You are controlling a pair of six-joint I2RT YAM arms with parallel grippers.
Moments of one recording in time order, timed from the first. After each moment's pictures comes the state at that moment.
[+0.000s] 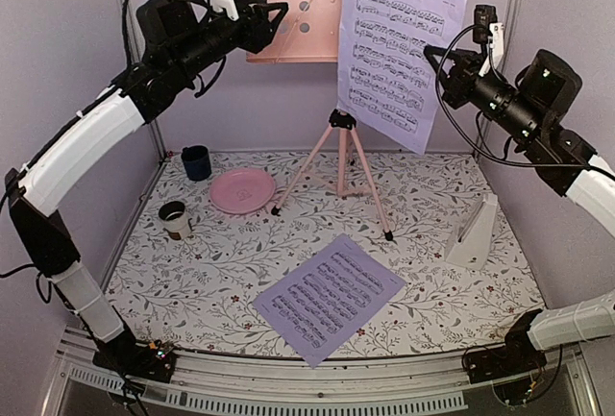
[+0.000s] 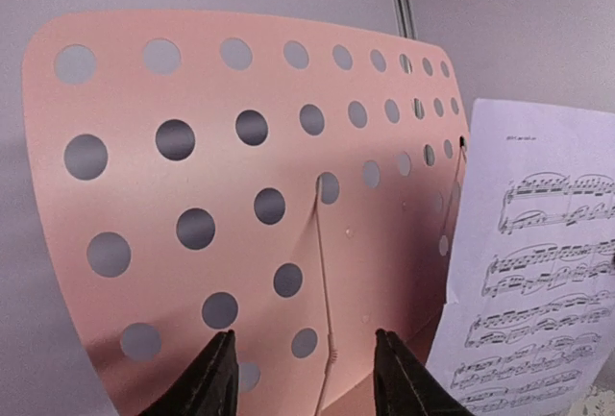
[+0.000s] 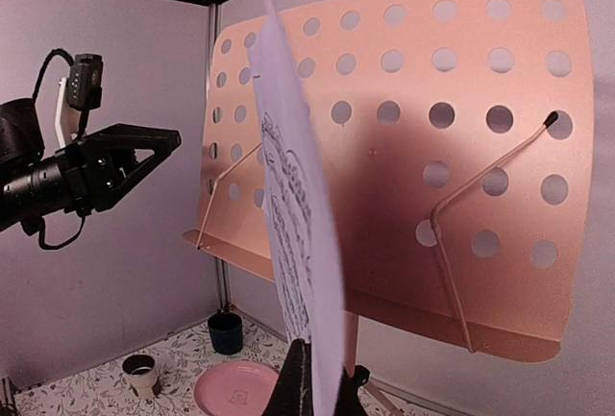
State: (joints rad) left arm -0.69 1.65 1.91 0.01 -0.01 0.09; right arm 0.60 1.15 1.29 0.11 -0.09 0.03
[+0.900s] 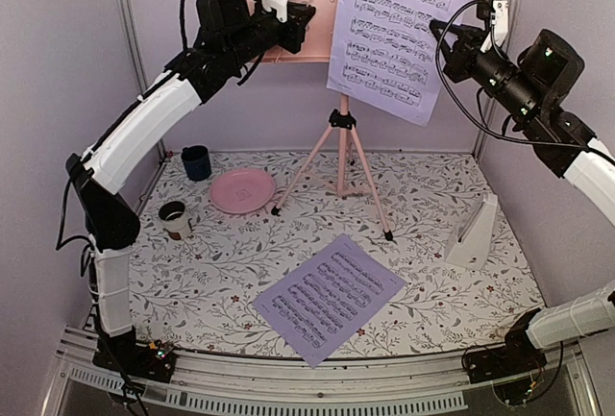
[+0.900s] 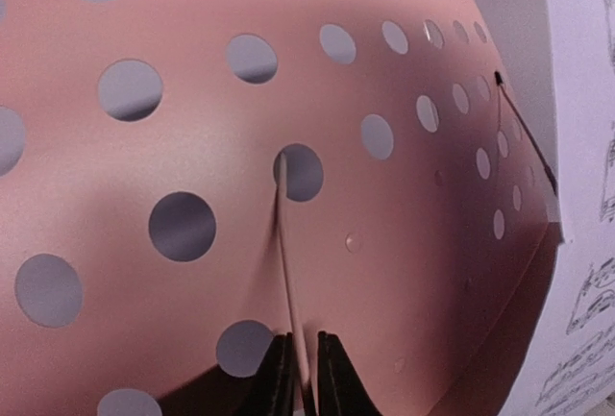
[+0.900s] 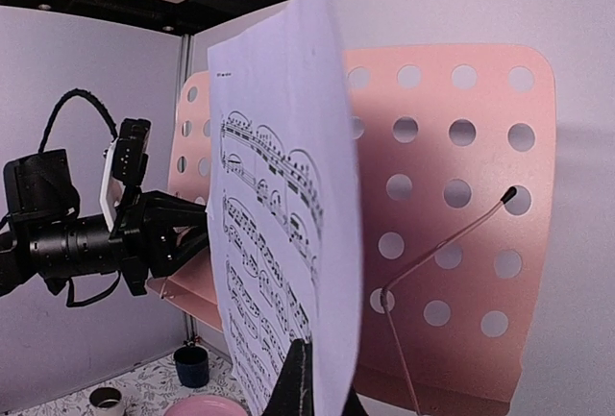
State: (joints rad) left arm -0.71 2.06 2.43 -0.17 -0.04 0.29; right arm 0.58 1.22 1.42 0.13 -0.03 -0.02
